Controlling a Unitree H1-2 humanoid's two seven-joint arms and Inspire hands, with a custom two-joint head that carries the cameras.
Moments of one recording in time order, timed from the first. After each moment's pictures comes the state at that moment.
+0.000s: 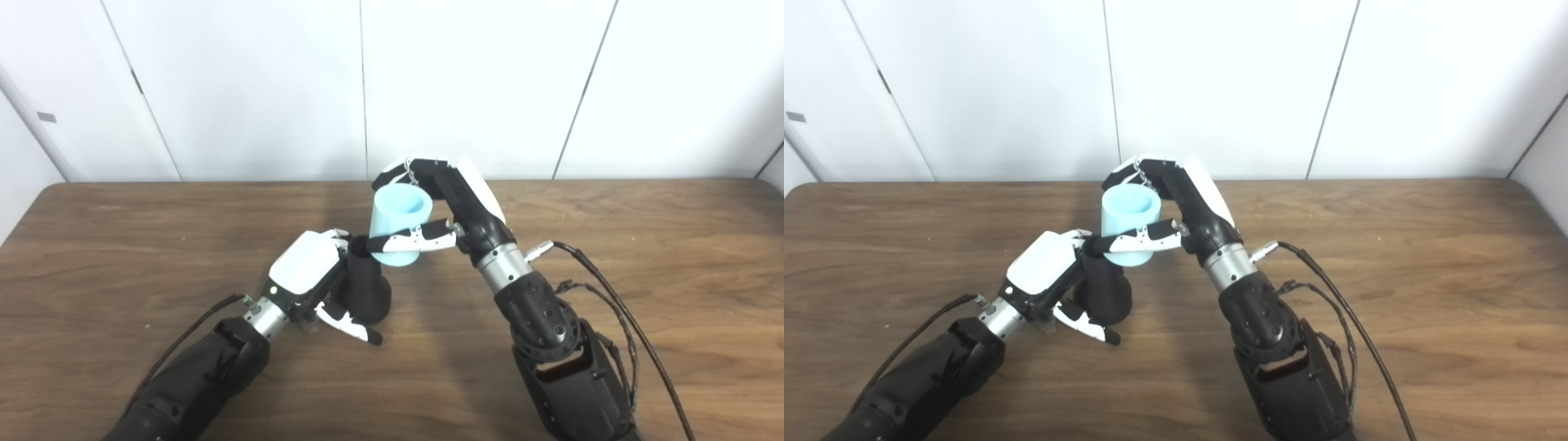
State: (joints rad) left arm -0.53 0.37 -0.69 0.57 0.79 -0.43 0.45; right arm -0.38 -0.05 0.23 -0.19 -0.34 0.14 0.07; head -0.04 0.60
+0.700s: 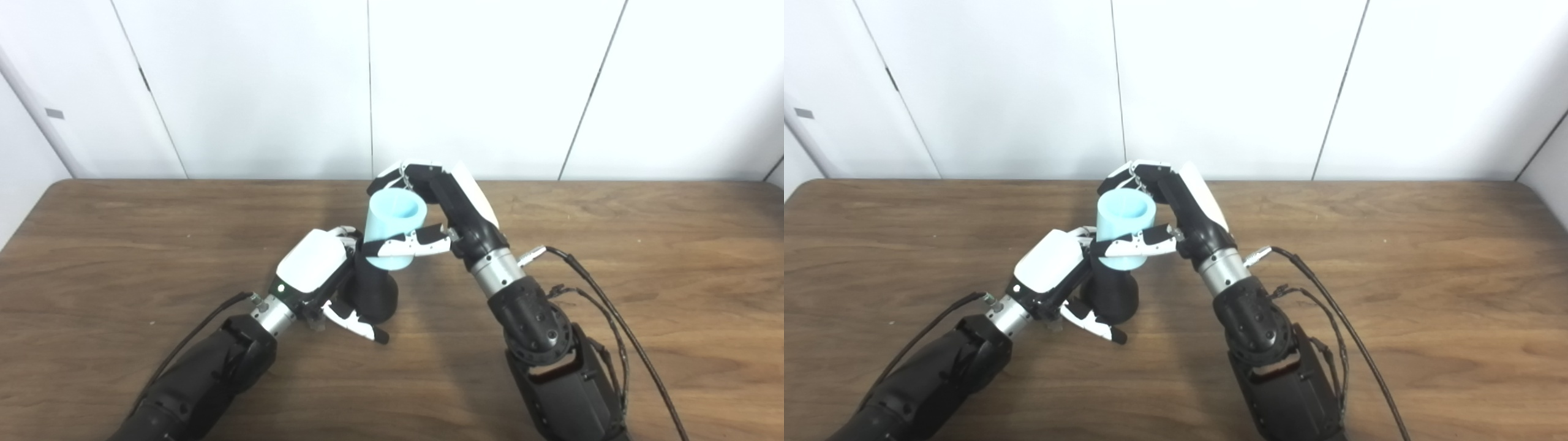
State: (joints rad) left arm -0.52 0.36 -0.66 0.56 0.83 -0.43 0.43; right arm -0.39 -0.02 0.23 -0.13 -0.34 0.07 0.06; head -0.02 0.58
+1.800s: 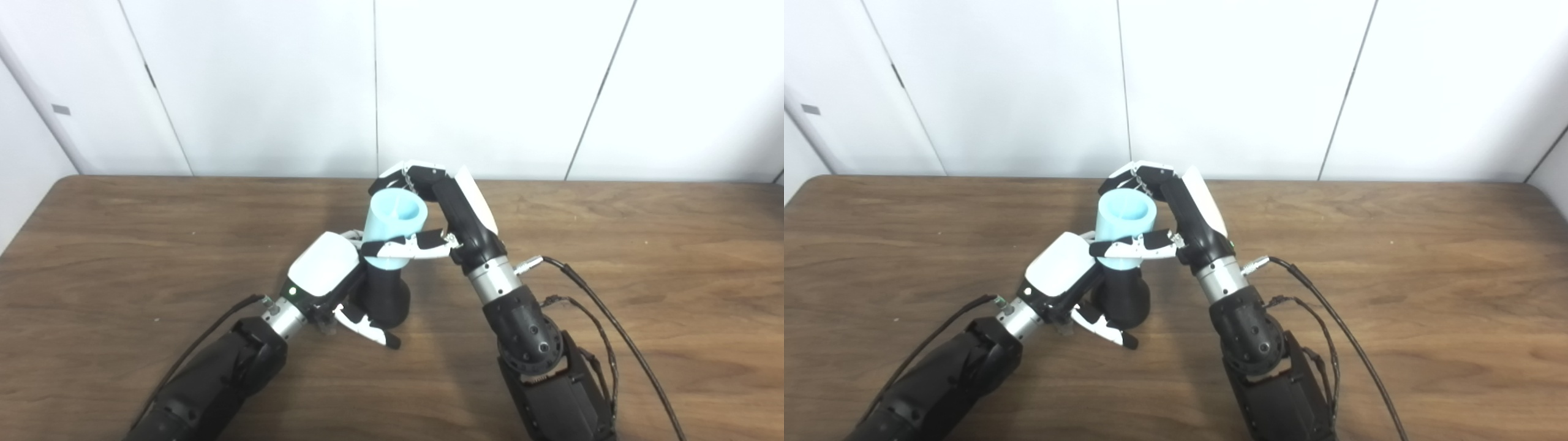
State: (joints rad) left arm -0.47 0.35 -0.61 0.47 0.87 -0.41 0.39; right arm -0.39 0.01 0.23 0.00 -0.36 -0.14 -0.01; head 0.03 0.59
